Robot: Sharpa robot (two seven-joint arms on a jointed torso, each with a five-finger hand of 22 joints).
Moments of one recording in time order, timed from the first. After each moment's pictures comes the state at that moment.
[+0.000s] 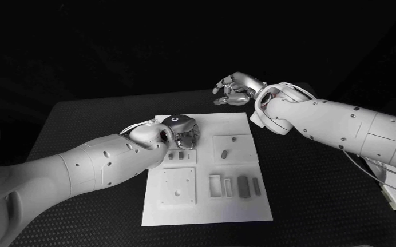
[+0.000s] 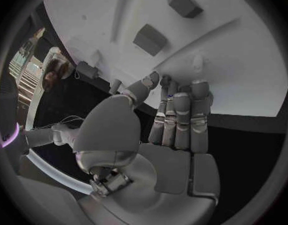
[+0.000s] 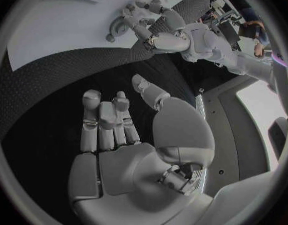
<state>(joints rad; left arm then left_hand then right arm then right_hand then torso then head) 1.18 -0.43 -0.18 1.12 -1.55 -0.26 -0.02 1.15 -0.12 0.58 -0.26 0.08 0.98 0.13 0.15 0.61 1.19 0.09 0.08 0.21 1.15 -0.03 1.29 0.64 0.04 1.25 -0.13 0.63 1.31 1.27 -0.71 -0.04 1.32 -1.14 -0.37 0.01 1.05 -0.14 0.63 -0.26 0.05 0.86 0.15 0.22 0.53 1.04 0.04 1.14 1.06 1.15 -0.06 1.43 0.97 0.22 1.08 -0.01 1.01 1.31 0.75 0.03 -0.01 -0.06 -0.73</state>
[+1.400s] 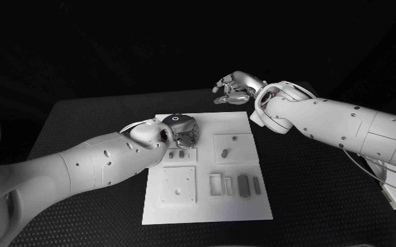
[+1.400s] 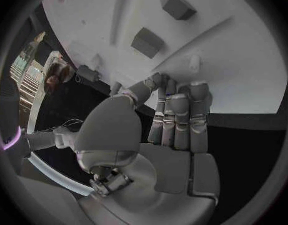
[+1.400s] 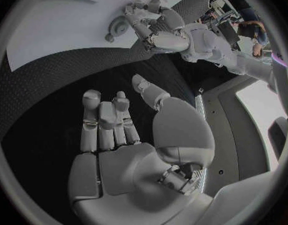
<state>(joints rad) 1.18 -0.44 -0.18 1.12 -1.58 -0.26 -0.01 1.17 -0.08 0.65 -0.27 0.09 1.07 0.11 0.22 0.61 1.31 0.03 0.09 0.22 1.22 -0.07 1.30 0.60 0.04 1.29 -0.15 0.66 1.31 1.27 -0.71 -0.04 1.32 -1.14 -0.37 0.01 1.05 -0.14 0.63 -0.26 0.05 0.86 0.15 0.22 0.53 1.04 0.04 1.14 1.06 1.15 -0.06 1.43 0.97 0.22 1.08 -0.01 1.01 1.31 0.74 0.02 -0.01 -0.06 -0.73</state>
